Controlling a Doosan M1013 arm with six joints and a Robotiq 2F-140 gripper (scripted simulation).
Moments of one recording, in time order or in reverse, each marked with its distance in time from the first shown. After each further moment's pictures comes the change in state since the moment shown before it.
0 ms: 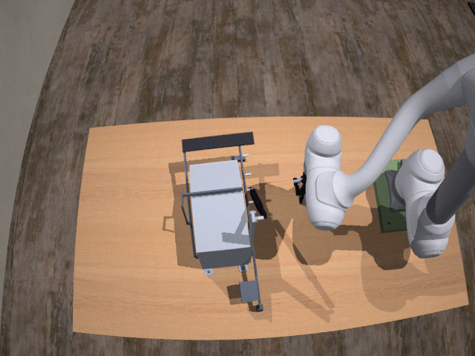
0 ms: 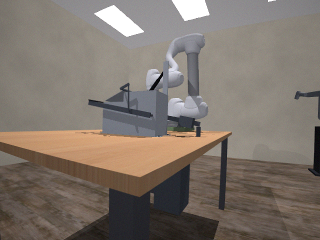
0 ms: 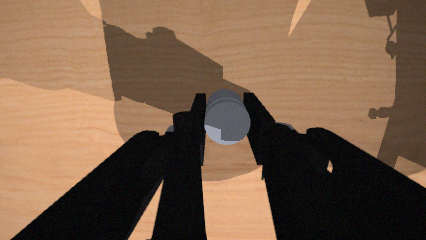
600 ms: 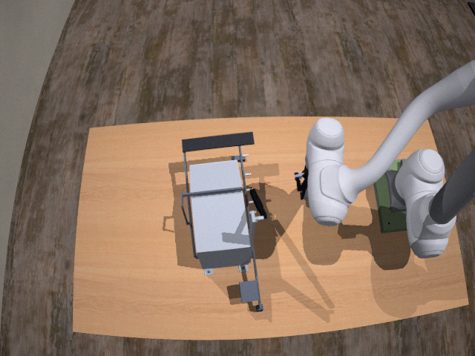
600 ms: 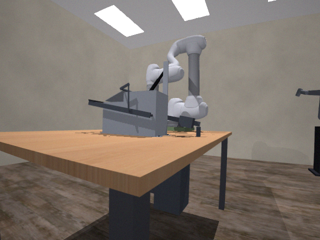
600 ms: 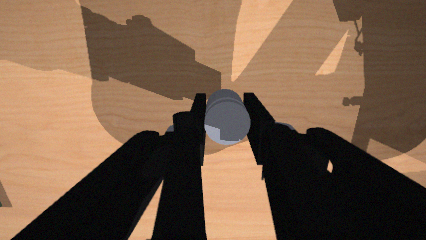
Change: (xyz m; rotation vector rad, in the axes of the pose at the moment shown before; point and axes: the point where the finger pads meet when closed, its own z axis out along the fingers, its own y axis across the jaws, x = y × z) arm 0.000 0.000 -0.038 -0.001 0.000 0.000
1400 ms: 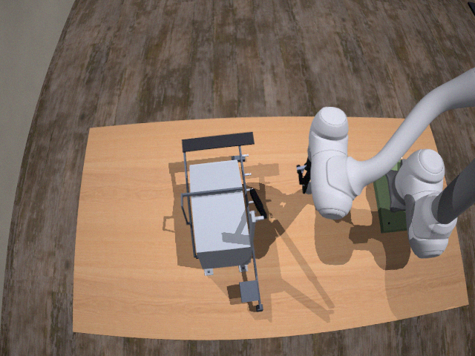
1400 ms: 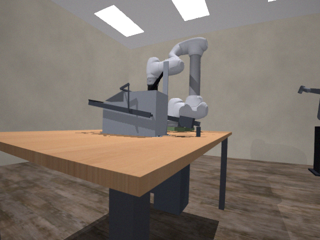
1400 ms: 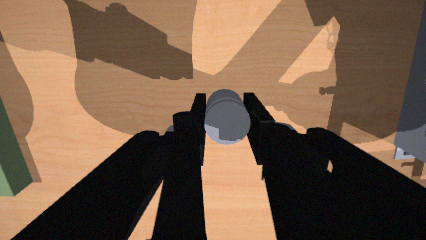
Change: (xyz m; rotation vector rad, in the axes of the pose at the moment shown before) arm 0.000 0.000 -0.052 0.000 0.000 0.000
